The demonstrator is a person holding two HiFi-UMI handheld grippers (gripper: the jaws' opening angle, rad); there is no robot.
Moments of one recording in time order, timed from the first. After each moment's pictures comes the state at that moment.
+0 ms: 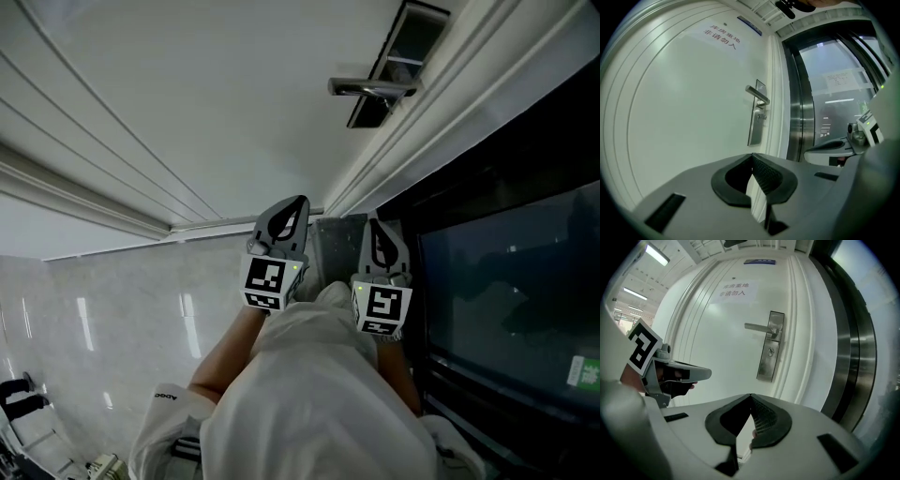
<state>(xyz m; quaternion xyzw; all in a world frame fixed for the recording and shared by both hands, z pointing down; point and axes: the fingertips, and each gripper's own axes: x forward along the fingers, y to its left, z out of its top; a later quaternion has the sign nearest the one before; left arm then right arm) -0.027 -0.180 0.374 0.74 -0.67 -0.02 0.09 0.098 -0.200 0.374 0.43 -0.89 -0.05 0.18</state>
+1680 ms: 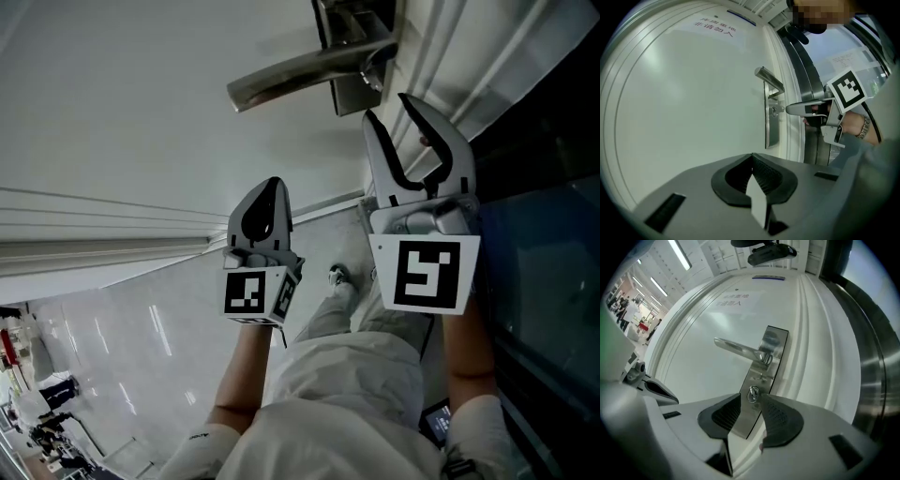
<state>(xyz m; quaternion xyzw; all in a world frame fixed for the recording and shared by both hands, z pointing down) -0.066 -0.251 0.383 0.71 -0.70 0.03 0.06 0.044 -0.336 0.271 0.39 -0.90 -0.19 0.10</state>
